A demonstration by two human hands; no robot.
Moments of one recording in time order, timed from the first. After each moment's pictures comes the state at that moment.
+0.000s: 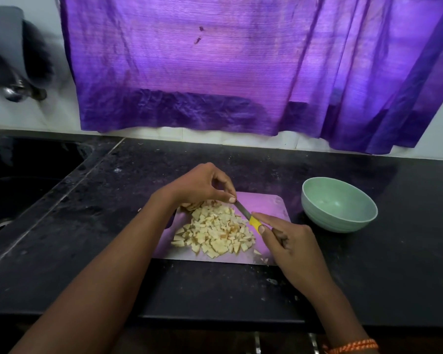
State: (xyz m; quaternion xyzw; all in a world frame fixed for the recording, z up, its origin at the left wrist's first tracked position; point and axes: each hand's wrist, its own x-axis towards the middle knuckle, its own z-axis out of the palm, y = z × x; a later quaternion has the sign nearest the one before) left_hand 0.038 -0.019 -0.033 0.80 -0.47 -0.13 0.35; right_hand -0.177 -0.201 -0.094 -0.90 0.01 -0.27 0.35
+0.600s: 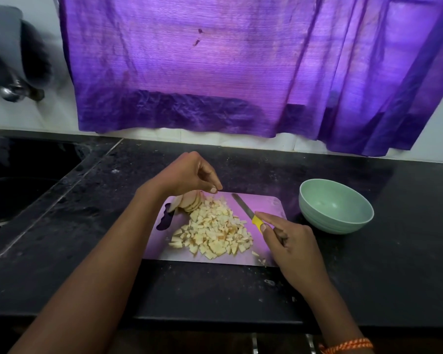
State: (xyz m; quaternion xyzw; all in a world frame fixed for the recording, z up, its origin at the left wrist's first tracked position) left_hand 0.056 -0.001 -0.020 0.82 -0.45 -0.08 0.36; right_hand -0.177 -0.203 -0.092 -0.90 0.04 -0.29 0.33
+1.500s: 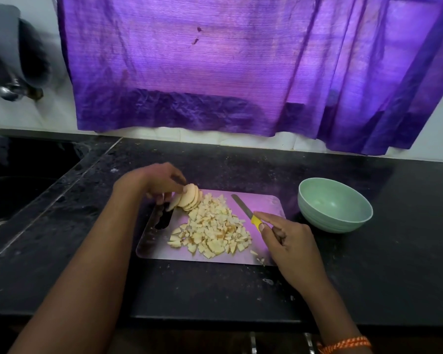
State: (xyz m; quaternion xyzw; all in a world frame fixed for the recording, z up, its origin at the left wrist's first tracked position) left_hand 0.083 0.038 -0.023 0.93 -0.26 -0.18 0.18; right_hand -0.178 -0.200 -0.090 -0.90 0.05 -0.28 0.34
